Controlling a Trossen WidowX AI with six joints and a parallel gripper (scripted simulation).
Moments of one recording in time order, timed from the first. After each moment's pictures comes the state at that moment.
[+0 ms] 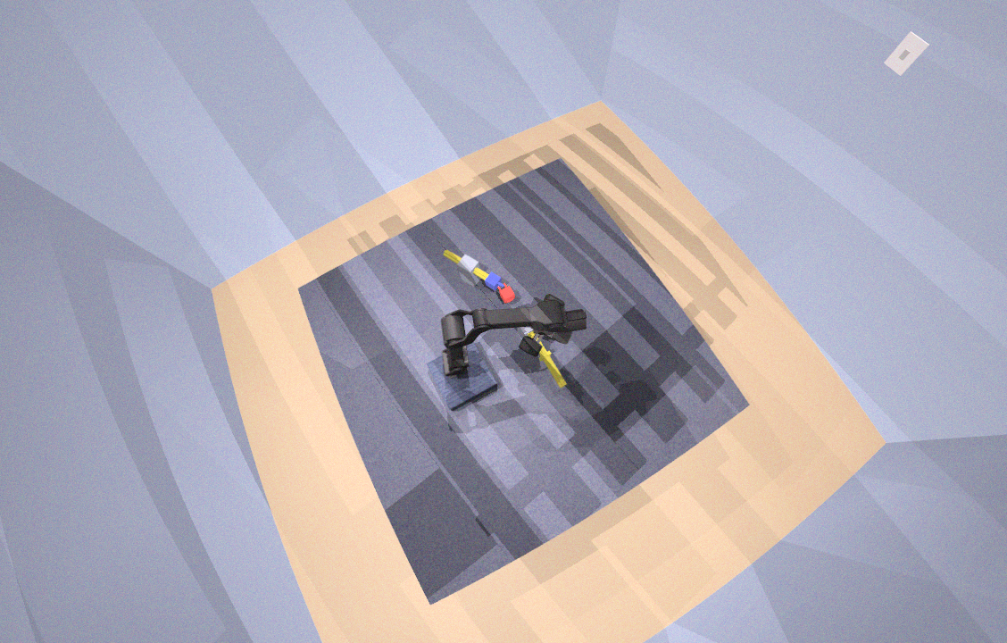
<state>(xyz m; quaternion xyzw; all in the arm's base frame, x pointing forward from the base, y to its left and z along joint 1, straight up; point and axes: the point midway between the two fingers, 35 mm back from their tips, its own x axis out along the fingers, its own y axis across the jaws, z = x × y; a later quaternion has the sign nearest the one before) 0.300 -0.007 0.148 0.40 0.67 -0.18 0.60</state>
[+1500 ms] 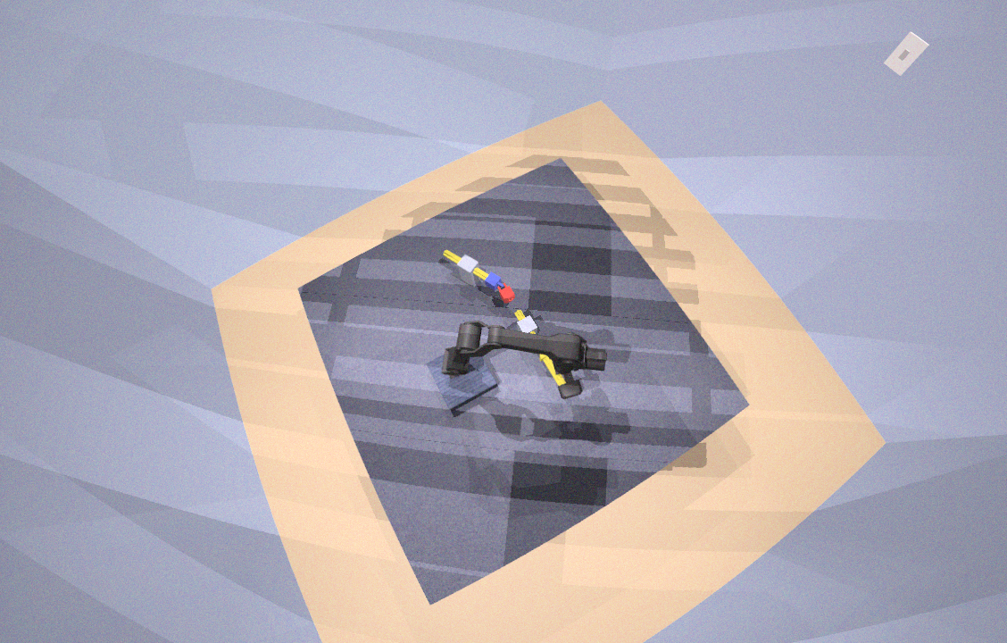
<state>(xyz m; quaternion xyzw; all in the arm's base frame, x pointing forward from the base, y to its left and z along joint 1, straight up) 0.309 -0.160 0.146 0.03 0.70 -0.04 0.72</state>
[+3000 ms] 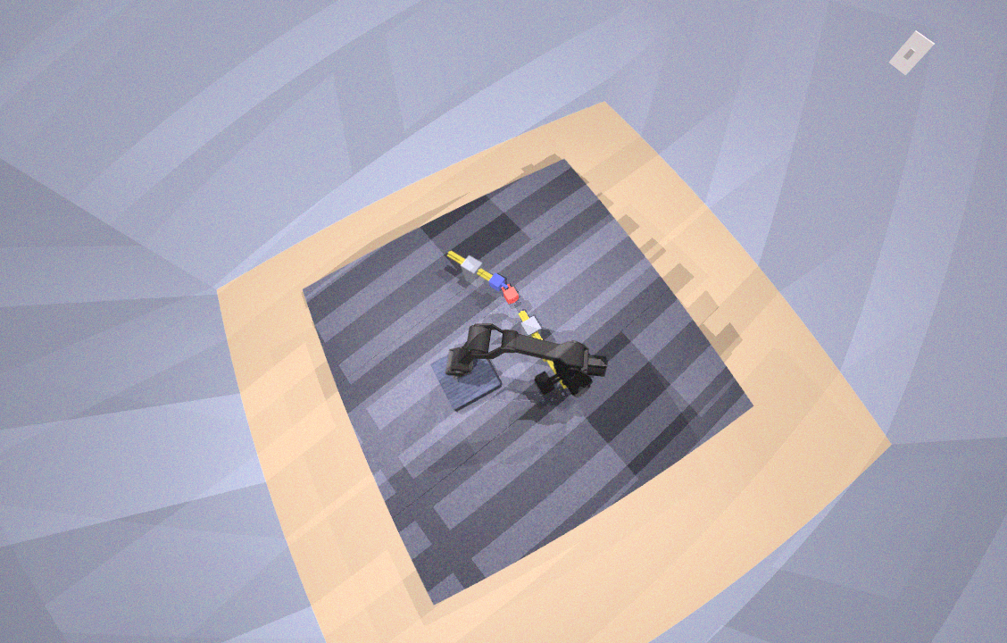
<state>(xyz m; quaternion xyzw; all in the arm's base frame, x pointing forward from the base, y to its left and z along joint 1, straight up) 0.310 -0.162 0.084 0.45 0.54 -0.47 0.54</state>
